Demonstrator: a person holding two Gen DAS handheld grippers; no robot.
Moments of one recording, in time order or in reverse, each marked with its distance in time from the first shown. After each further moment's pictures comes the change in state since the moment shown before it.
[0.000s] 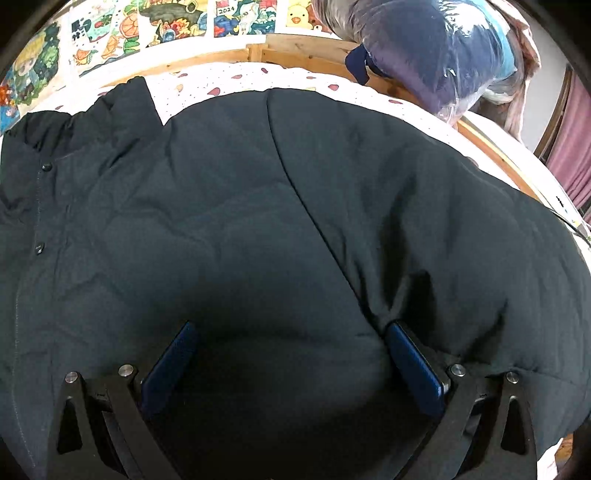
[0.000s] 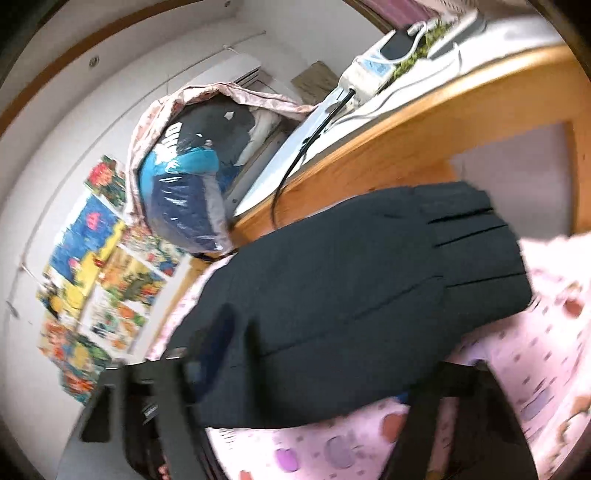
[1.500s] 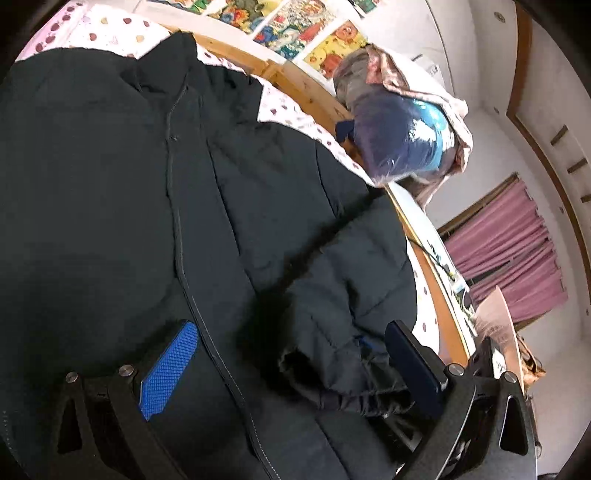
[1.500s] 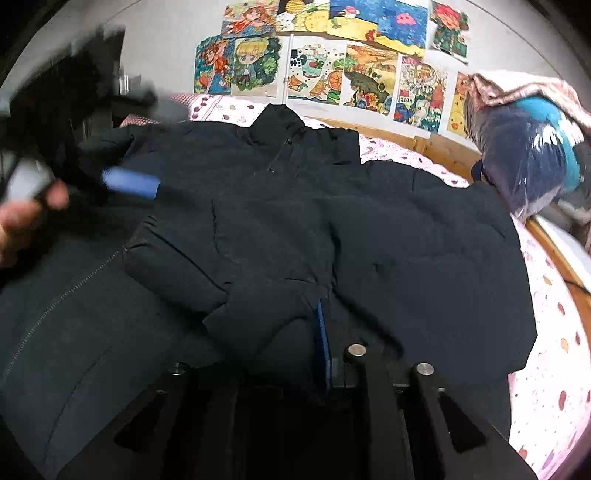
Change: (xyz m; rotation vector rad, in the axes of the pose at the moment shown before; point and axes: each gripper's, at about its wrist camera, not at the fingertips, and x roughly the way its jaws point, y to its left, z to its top) left arm -0.147 0.177 -0.117 -0.278 -0.046 -0.499; right arm -0.112 0.218 -0.200 -1.269 0.453 0.371
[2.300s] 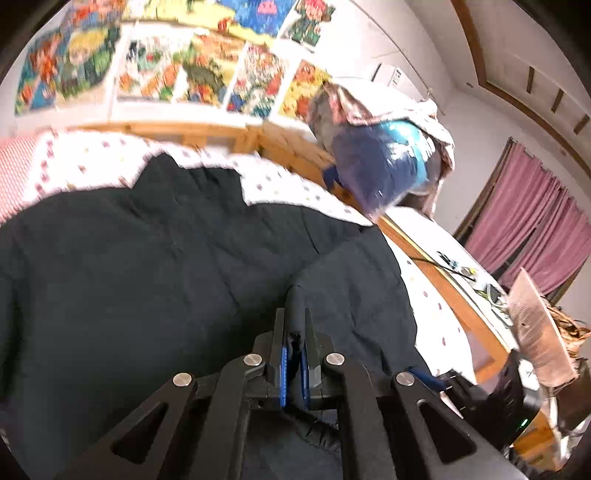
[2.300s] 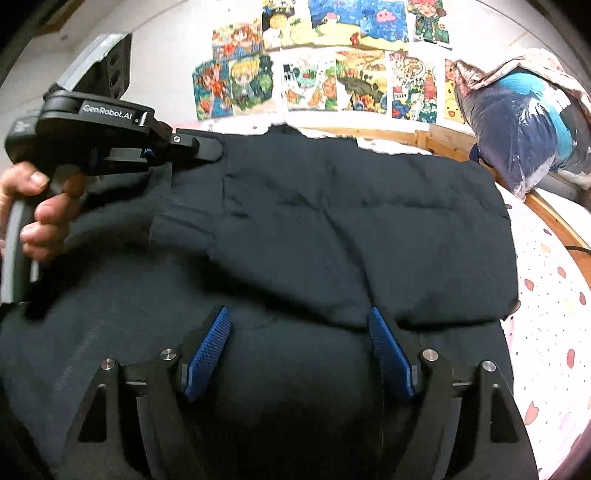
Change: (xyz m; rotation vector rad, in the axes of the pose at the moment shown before) left arm -0.075 -0.059 0.028 0.264 -0.213 0.185; right arm -0.010 -0.026 0.006 0.122 -0.058 0.078
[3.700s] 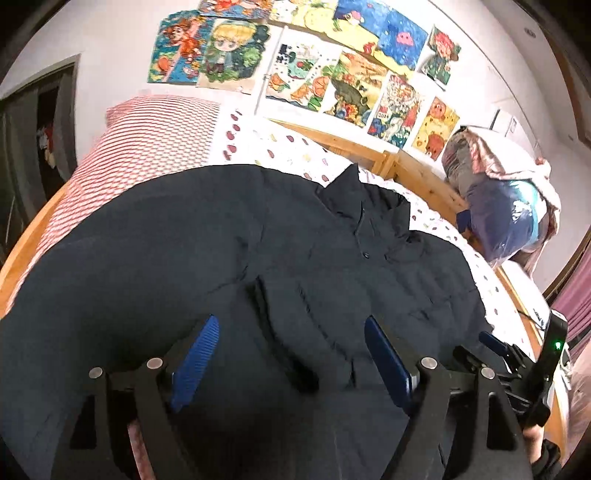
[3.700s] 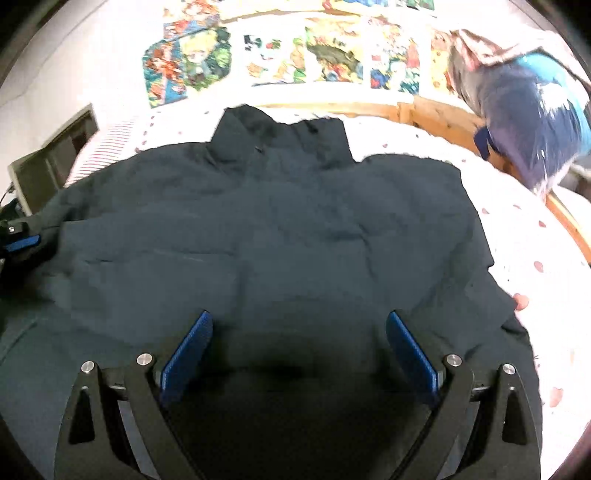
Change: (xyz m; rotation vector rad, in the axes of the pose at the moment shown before) left arm -0.080 0.135 -0.040 -0.268 -0.068 0.378; right arm 0.129 0.025 0.078 0.053 0.148 -0.099
